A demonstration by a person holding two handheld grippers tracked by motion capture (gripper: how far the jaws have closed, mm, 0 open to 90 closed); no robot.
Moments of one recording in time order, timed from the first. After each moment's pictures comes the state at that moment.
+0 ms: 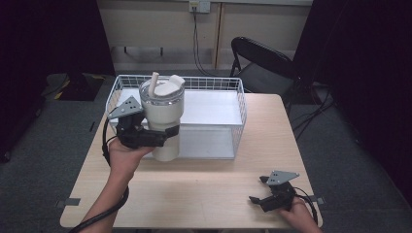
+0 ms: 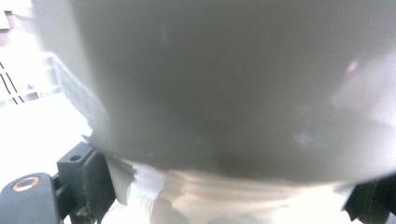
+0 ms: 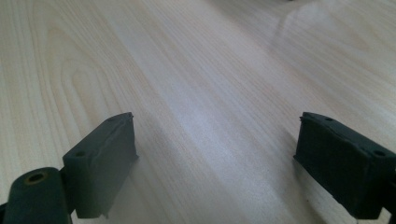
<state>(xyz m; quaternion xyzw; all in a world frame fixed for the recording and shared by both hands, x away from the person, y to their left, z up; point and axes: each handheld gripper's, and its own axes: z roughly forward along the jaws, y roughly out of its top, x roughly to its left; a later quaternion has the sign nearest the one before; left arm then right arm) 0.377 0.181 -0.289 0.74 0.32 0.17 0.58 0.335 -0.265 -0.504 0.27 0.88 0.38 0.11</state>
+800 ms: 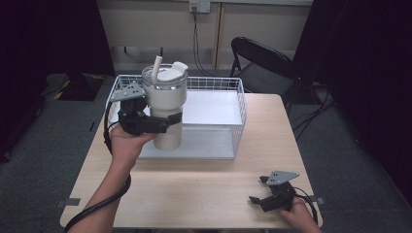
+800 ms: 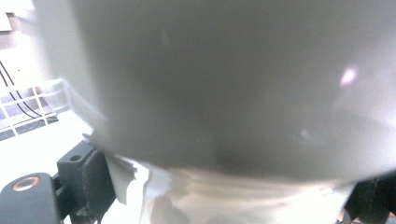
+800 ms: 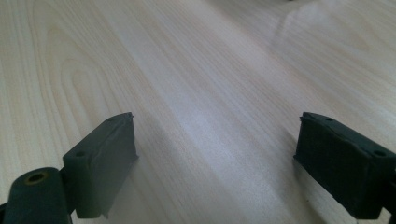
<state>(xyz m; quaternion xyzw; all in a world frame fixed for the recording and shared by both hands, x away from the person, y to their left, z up) 0.394 0.175 -0.263 0.74 0.32 0.16 0.57 0.335 -0.265 -0.504 0.27 0.88 0.38 0.11</state>
